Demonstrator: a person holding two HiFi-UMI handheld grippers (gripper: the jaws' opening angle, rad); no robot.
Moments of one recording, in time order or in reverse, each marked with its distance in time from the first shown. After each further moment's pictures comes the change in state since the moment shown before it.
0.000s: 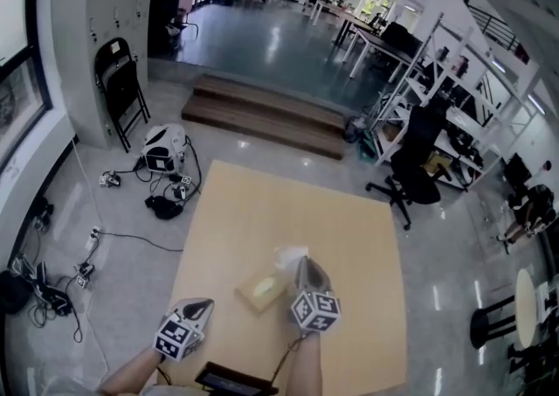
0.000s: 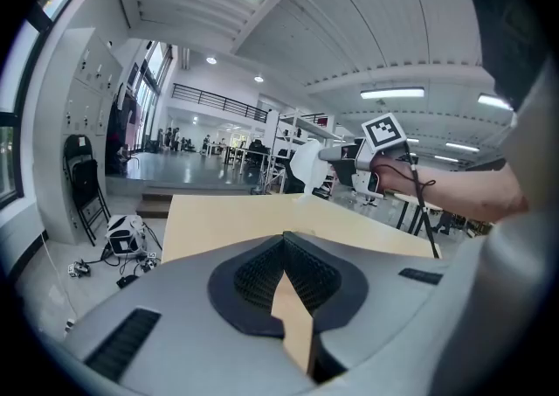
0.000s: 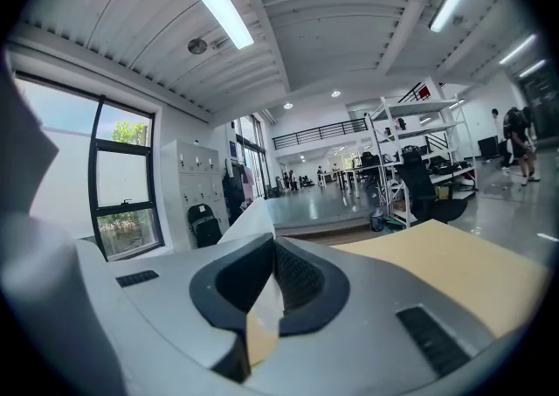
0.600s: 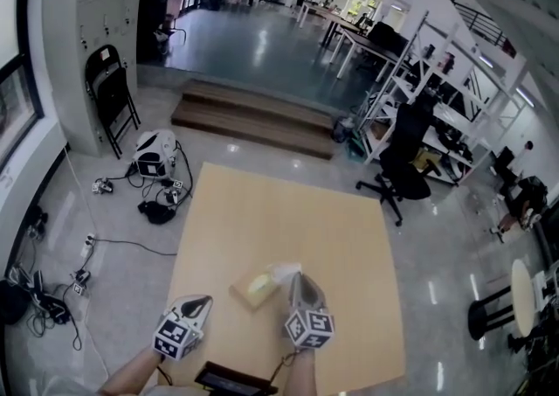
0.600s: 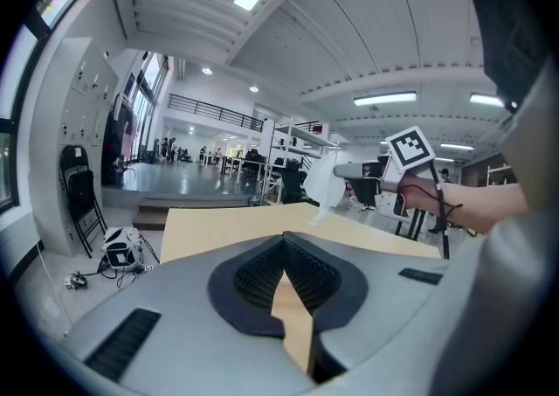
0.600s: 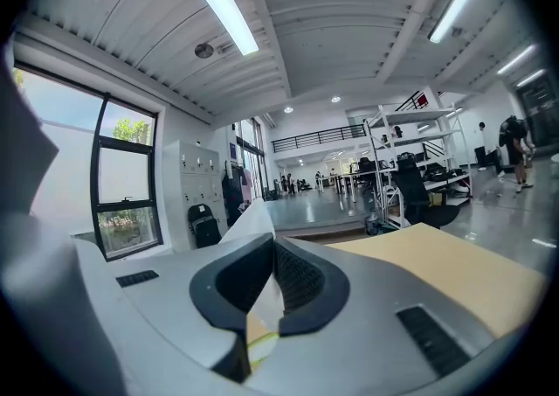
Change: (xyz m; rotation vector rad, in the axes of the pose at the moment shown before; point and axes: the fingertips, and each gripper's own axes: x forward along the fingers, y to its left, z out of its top) left arm -0.005 -0.007 0.025 0.037 -0.072 -0.007; right arm -0.058 0.011 -0.011 -0.025 -0.015 -0.026
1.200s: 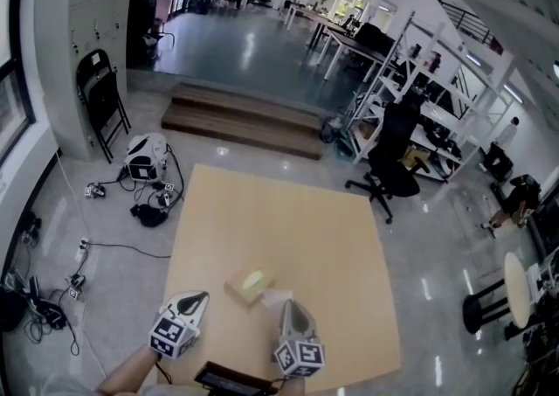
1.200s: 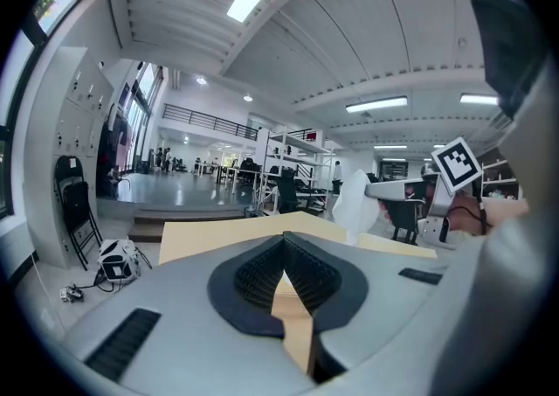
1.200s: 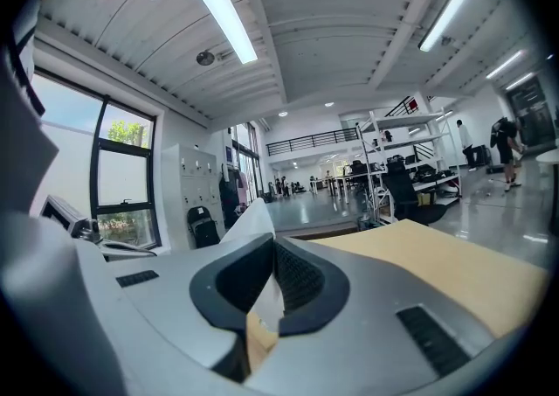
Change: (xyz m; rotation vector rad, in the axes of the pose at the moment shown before) left arm -0.010 -0.008 0.022 0.031 -0.057 -0.024; right arm -0.088 0.028 -0.020 0.010 -0.023 -0.044
